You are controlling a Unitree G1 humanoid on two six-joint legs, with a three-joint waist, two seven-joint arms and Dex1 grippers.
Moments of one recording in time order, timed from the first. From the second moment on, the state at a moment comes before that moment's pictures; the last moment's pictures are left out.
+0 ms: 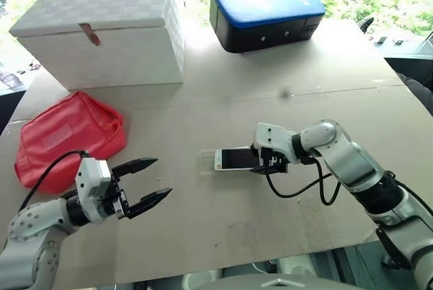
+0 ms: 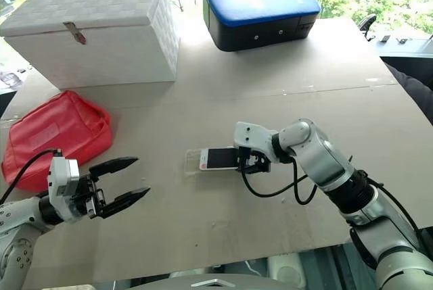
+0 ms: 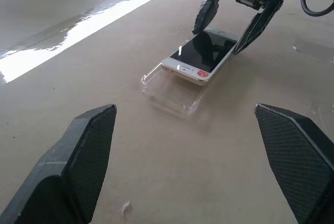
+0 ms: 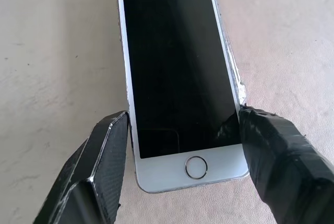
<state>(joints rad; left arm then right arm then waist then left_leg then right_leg) 0.33 0.73 0.42 -0.27 -0.63 0.12 -1.17 -0.64 -0.51 0.51 -0.25 -0.05 0.78 1.09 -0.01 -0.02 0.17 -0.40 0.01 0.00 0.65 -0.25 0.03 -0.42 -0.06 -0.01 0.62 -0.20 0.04</state>
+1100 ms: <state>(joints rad) 0.34 0.72 0.39 -0.31 -0.62 0.13 -1.13 -0.68 -0.58 0.57 -0.27 -0.03 0.75 1.10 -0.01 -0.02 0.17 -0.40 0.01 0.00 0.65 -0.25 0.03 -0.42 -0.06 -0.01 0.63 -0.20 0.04</state>
